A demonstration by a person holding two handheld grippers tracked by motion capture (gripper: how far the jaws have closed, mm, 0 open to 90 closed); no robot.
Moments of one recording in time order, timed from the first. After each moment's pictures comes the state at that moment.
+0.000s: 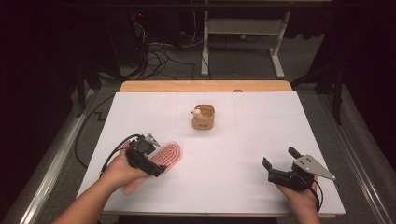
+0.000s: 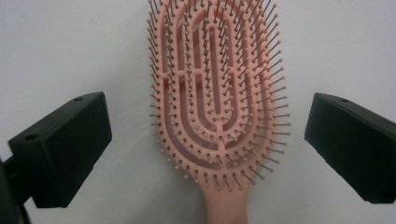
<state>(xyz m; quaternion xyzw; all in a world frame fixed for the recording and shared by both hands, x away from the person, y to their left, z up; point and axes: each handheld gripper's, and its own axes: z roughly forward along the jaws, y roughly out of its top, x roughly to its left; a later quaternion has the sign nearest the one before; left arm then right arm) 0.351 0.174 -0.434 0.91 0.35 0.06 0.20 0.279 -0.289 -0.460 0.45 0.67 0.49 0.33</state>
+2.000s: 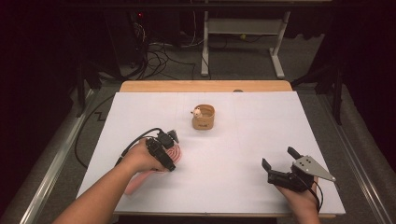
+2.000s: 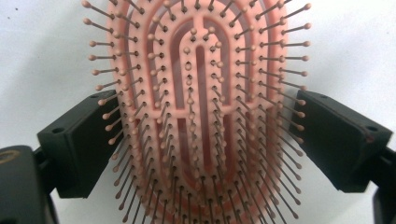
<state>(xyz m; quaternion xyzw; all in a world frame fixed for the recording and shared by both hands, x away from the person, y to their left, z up) 0.392 0.125 -0.451 0.93 0.36 -0.02 0.05 0.276 -0.286 -0.458 0.44 0.67 0.50 0.33</state>
